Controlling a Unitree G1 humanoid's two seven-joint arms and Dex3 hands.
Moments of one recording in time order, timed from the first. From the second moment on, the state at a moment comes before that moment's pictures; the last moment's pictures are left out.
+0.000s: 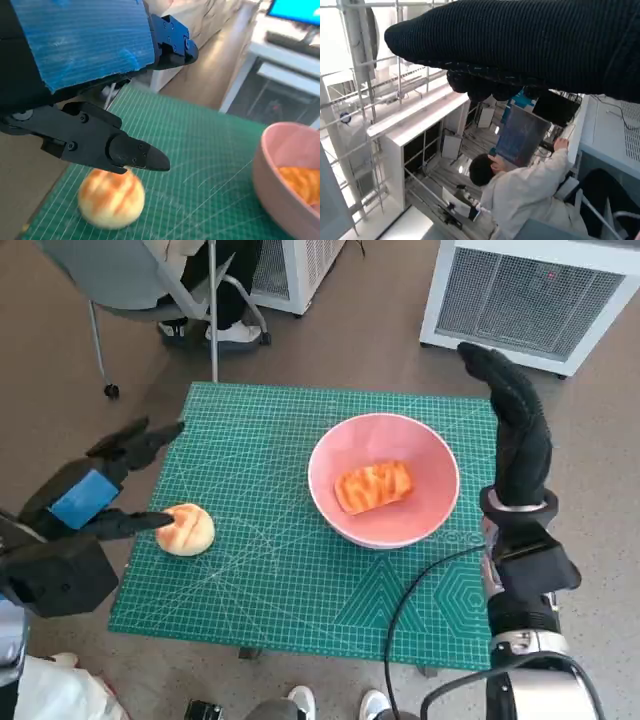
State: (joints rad) left arm -0.19 0.80 0.19 -0.10 0.20 -0.04 -0.59; right arm -0.79 -0.18 -0.11 0.98 -0.03 -1.18 0.02
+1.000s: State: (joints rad) left arm -0.26 0.80 -0.10 0.09 0.39 0.09 -0.65; right arm -0.80 -0.18 -0.12 0.97 0.05 -1.18 0.12
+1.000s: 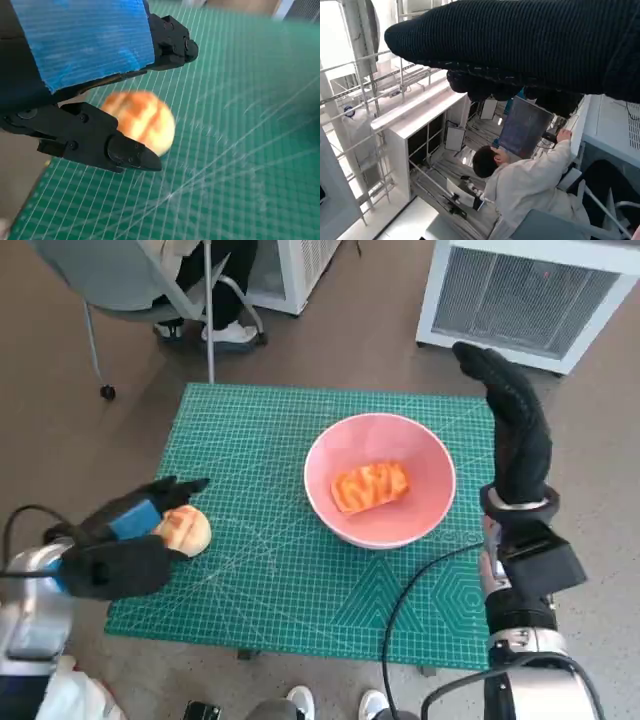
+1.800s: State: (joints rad) left arm -0.33 0.77 -0.19 0.26 0.46 0.04 -0.46; right arm -0.80 -0.19 -0.13 0.96 0.03 -1.17 0.11
